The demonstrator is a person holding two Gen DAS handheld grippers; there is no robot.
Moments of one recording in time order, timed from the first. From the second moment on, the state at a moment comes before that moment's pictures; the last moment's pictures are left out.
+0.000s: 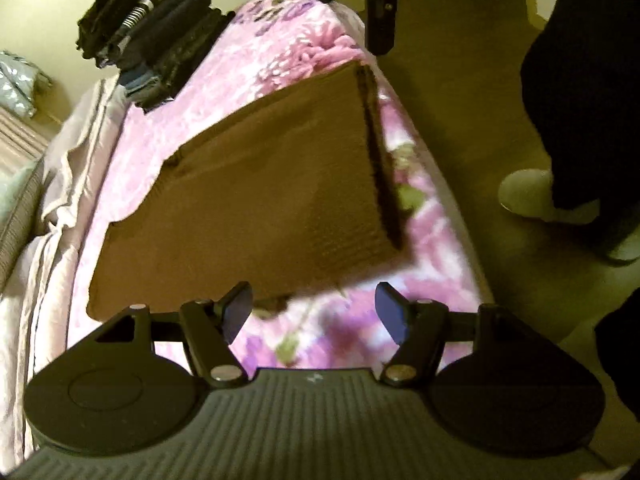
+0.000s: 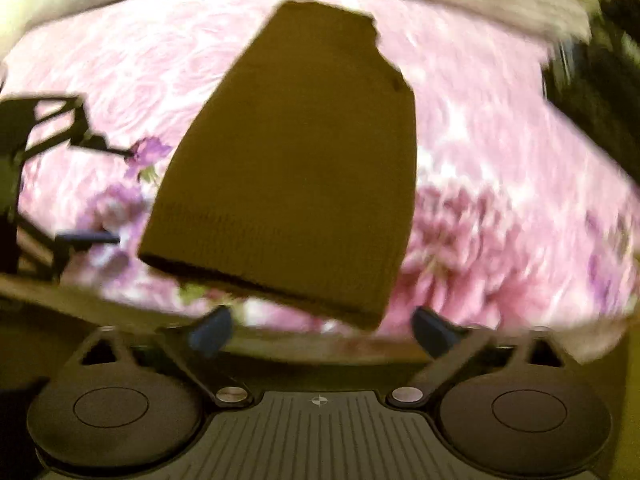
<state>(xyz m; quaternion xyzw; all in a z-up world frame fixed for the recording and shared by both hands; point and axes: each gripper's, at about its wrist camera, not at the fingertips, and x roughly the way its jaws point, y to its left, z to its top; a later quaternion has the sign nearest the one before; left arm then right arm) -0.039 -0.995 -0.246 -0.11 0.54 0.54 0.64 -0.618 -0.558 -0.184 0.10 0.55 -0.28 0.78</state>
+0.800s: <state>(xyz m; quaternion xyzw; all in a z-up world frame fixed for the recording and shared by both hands) -0.018 -0.971 -0.319 -0.09 0.58 0.76 0.28 -0.719 -0.559 -0.301 -0.25 0.28 -0.13 0.92</state>
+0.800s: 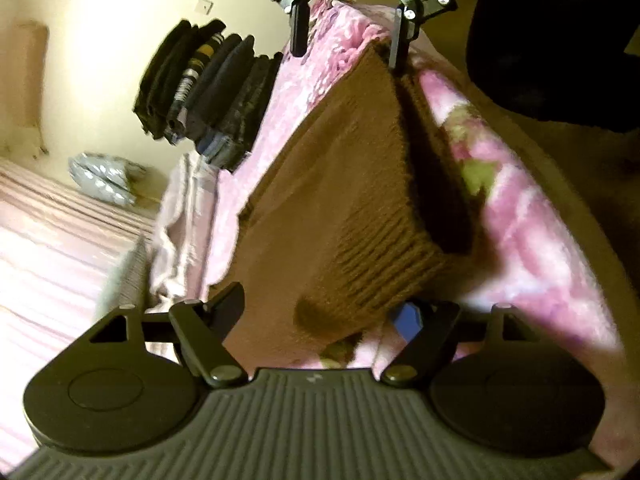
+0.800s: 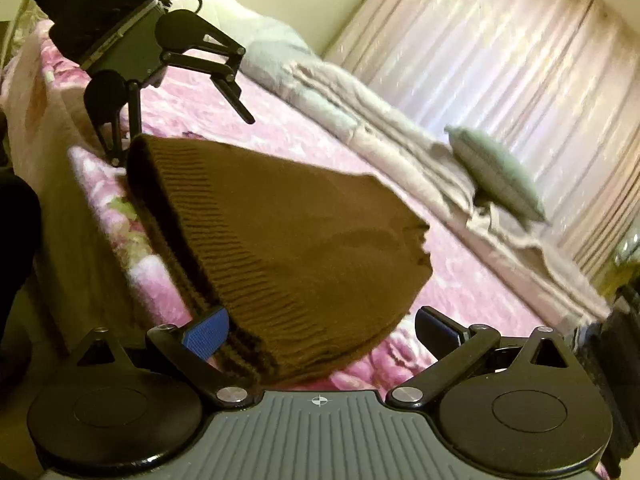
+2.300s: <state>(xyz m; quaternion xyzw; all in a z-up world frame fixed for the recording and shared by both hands) -0.011 -0.940 -0.297 -0.20 0.57 0.77 0.18 -0.724 -0.571 -0.288 -0.48 0.30 0.03 0.82</state>
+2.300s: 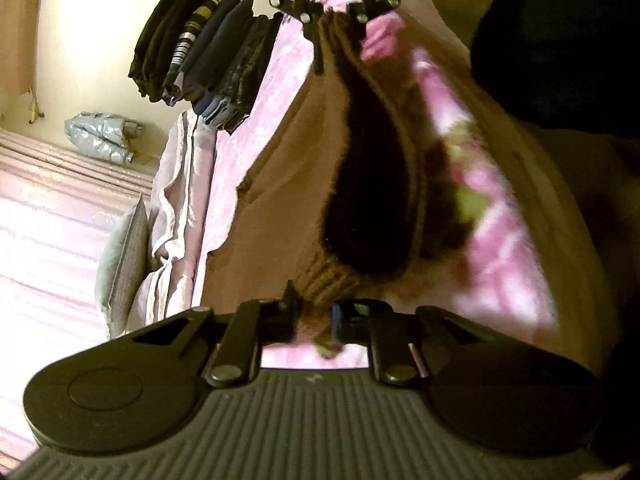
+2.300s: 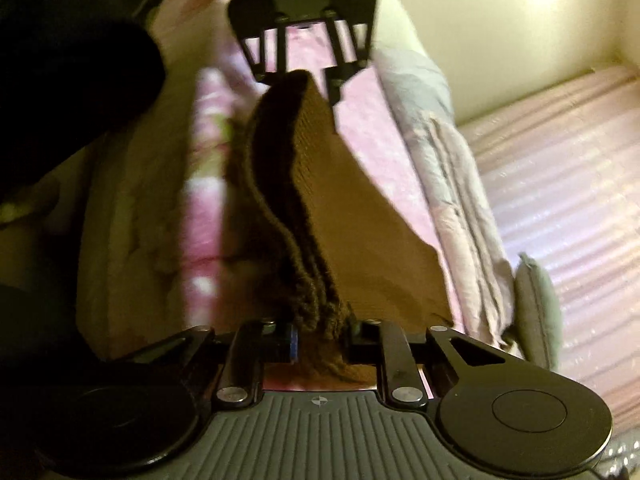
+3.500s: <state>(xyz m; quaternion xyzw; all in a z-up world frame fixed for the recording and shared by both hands) -0.077 -0.987 -0.149 -0.31 0.16 0.94 0.05 -0.670 -0.631 -0.131 -0.31 0.26 -0.05 0.92</state>
